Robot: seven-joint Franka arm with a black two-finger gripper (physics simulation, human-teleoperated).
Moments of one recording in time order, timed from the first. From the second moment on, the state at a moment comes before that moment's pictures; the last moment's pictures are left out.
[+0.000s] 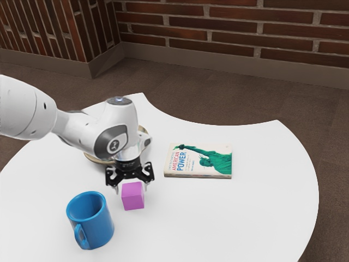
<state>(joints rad) -0.21 0.24 0.12 -2.18 0.00 2.34 -0.75</state>
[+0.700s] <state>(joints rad) -0.21 0.24 0.12 -2.18 -0.05 2.36 -0.75</state>
